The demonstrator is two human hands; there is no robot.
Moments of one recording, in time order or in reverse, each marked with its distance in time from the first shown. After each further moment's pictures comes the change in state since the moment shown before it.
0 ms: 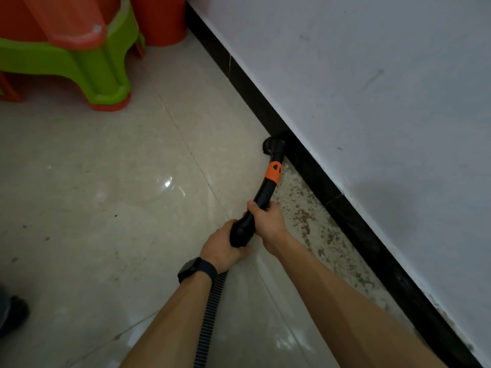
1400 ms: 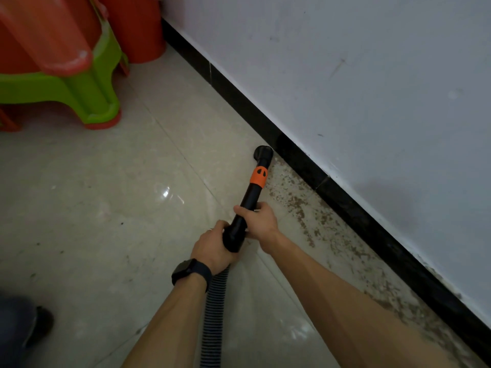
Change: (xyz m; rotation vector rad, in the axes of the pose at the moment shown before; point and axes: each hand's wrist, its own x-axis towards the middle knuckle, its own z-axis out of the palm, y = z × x) left_hand -0.036 -0.006 -0.018 0.248 0.029 0.038; right_hand -0.046 0.002 0.003 0.033 -0.024 0.081
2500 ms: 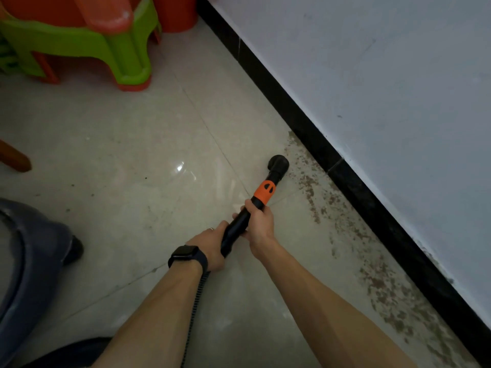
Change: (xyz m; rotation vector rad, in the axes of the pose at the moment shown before) left_hand -0.077 -0.044 0.010 0.338 -0.213 -0.049; right_hand -0.068 0.064 0.021 0.386 -0.045 0.091
